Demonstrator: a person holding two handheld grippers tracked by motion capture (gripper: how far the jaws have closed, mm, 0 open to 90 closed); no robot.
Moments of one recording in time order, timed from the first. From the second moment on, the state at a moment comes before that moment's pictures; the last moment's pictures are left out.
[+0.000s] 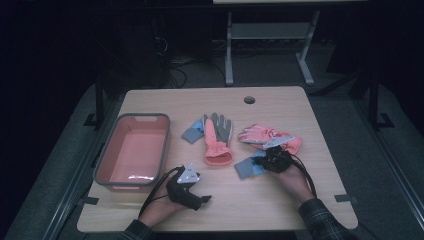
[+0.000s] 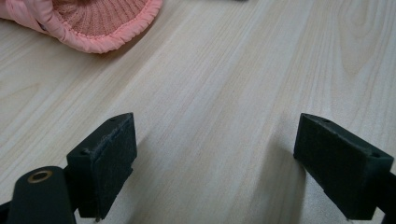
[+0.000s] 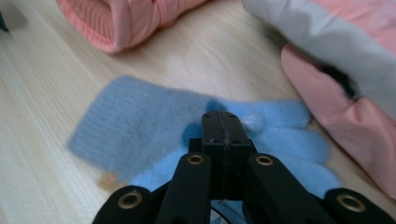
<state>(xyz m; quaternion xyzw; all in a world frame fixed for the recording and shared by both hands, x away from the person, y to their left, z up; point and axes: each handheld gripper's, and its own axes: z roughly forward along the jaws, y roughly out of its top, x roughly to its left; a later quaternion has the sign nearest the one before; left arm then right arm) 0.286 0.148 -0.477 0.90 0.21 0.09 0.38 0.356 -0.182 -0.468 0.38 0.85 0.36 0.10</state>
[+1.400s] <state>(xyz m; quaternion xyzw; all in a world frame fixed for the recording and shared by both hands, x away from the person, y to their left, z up) 0.285 0.148 -0.477 0.90 0.22 0.09 0.38 0.305 -0.157 -0.466 0.25 0.90 0.36 0.03</state>
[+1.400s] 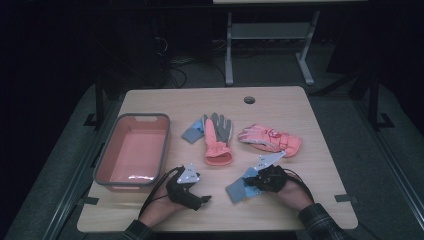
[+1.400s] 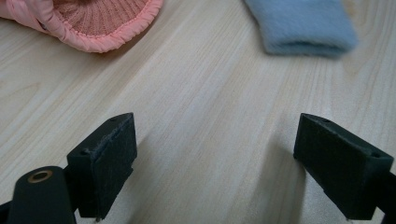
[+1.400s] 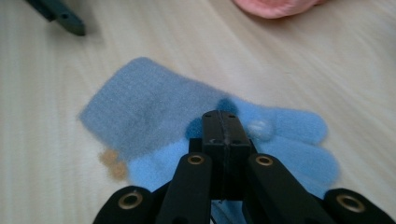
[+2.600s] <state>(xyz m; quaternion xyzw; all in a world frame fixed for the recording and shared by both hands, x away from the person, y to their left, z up) 0.289 0.141 -0.453 0.88 0.28 0.09 0.37 0.281 -0.254 -0.478 0.41 0.82 0.35 0.19</state>
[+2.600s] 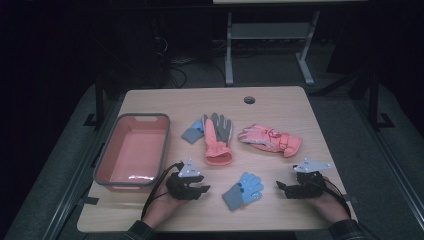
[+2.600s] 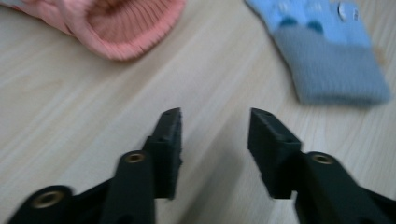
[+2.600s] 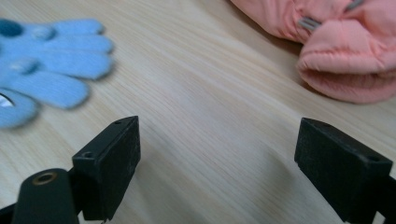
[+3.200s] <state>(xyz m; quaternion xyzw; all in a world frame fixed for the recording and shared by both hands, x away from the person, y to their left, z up) 0.348 0.125 -0.407 0.85 0.34 0.13 0.38 0.285 -0.257 -0.482 0.42 0.82 0.36 0.16</state>
